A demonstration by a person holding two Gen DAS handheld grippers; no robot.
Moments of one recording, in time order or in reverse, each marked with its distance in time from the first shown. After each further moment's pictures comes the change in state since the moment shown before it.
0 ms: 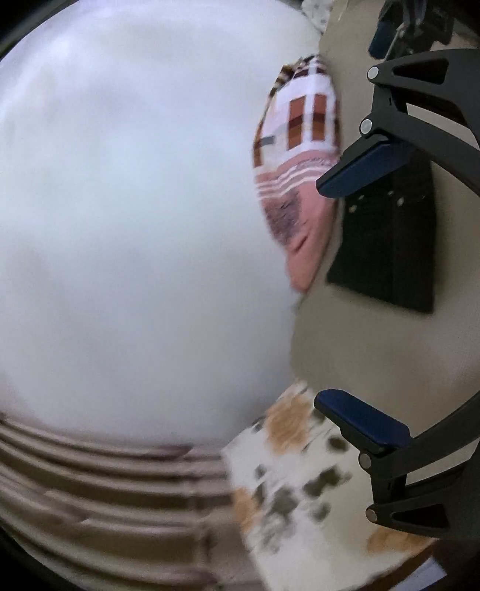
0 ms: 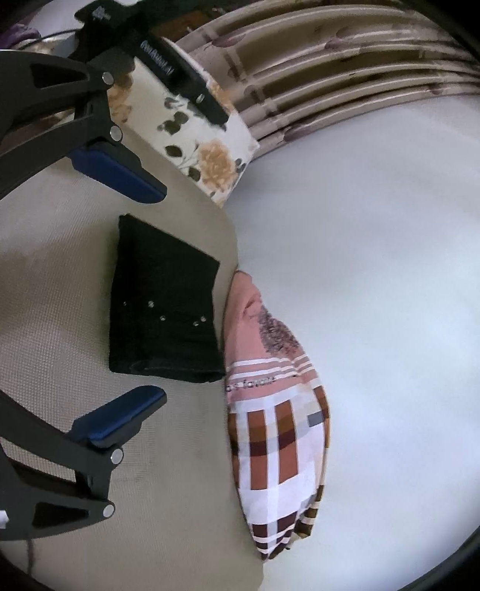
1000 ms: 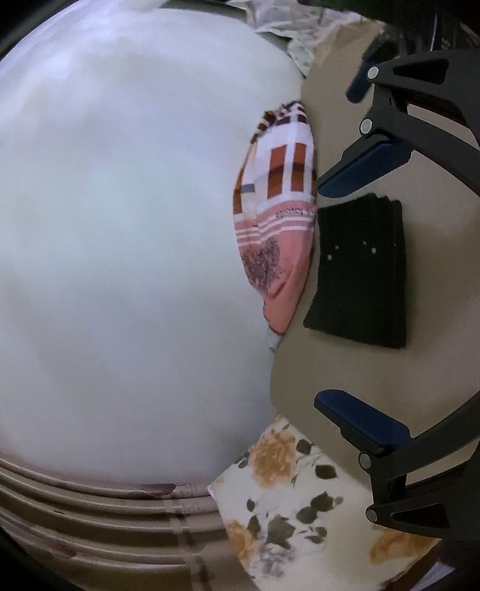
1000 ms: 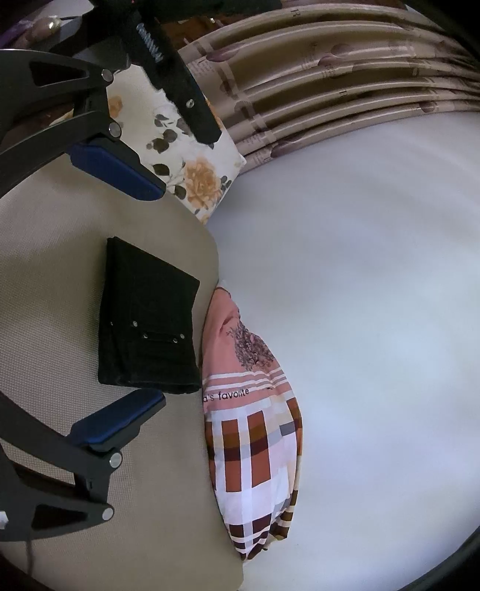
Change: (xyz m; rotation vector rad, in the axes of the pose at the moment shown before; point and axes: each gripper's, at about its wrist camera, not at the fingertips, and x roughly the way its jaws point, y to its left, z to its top) left arm -0.021 -0.011 0.024 -0.007 0.155 -0.208; right arm -0.033 0.025 0.013 -0.022 -0.058 0.022
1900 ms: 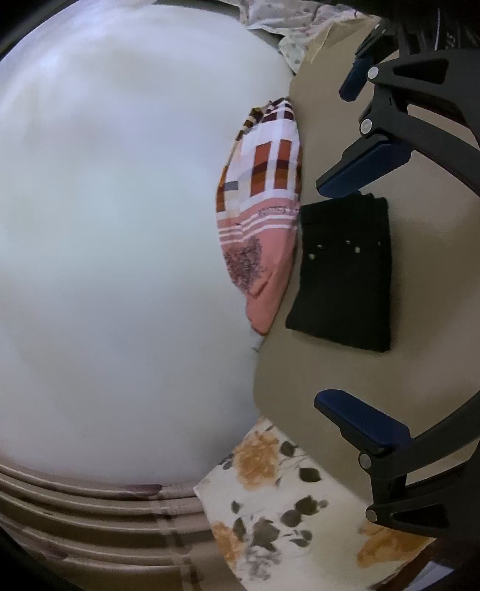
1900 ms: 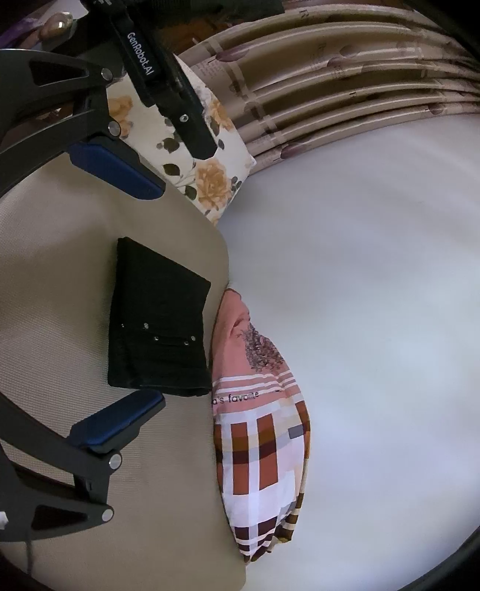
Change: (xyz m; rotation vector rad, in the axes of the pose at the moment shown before) left arm 0.017 -0.007 -0.022 0.006 0.065 0.025; right arm 0.006 0.004 -0.010 -0.011 0.036 0.001
